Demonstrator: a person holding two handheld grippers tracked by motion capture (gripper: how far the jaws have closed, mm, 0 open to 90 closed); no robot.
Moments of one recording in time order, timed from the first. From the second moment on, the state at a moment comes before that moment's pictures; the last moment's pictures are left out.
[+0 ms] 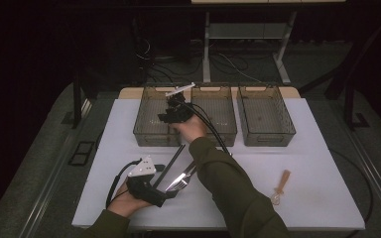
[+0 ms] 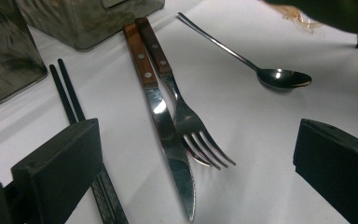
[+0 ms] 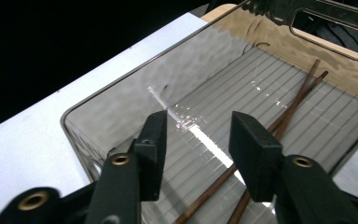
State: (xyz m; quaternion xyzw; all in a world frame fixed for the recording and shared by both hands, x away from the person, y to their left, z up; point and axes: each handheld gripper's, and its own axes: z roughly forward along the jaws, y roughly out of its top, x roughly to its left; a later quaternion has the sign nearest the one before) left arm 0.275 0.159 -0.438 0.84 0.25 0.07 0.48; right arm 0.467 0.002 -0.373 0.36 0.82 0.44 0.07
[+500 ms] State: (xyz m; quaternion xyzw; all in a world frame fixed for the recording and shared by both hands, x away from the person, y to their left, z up) left arm 0.275 0.158 -0.438 0.84 0.25 0.08 0.48; right arm 0.442 -0.031 -0.351 0.31 0.83 0.45 0.08
